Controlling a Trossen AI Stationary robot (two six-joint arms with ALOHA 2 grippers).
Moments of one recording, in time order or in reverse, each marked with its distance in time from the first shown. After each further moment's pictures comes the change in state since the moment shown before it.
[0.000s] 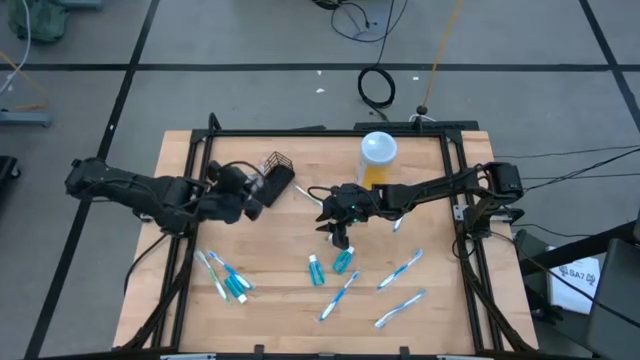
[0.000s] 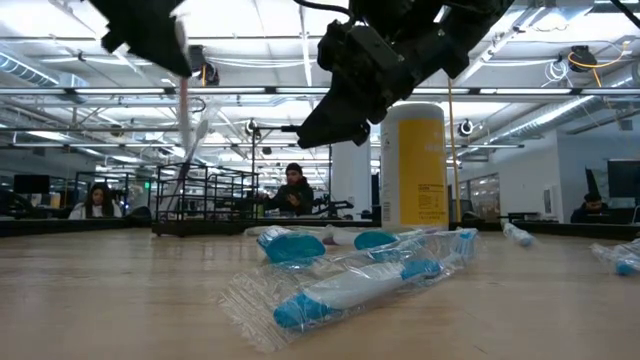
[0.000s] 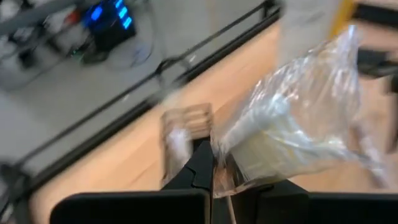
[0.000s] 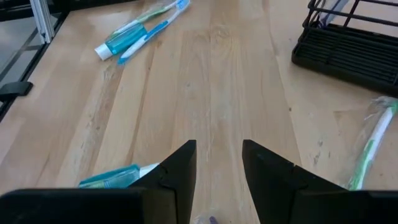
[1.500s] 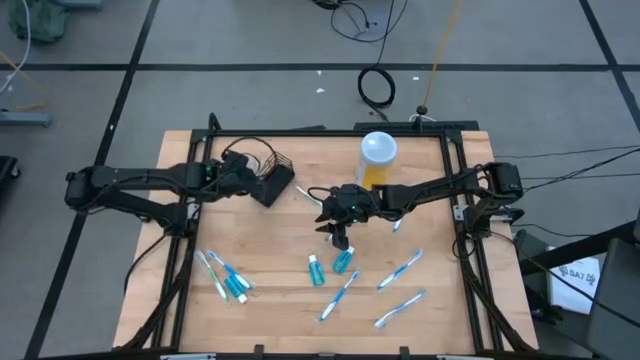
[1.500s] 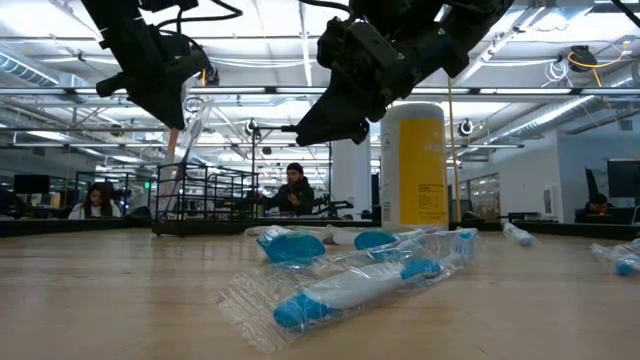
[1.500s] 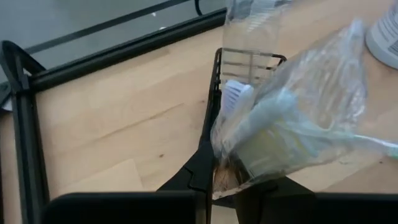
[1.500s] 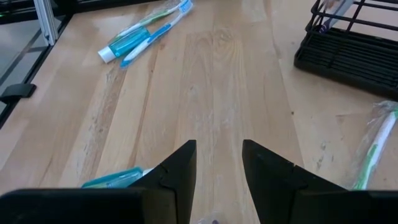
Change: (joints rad) left arm 0.326 0.057 -0.074 0.033 0.253 -0.133; right arm 0.005 0.000 0.000 0.012 0.000 0.000
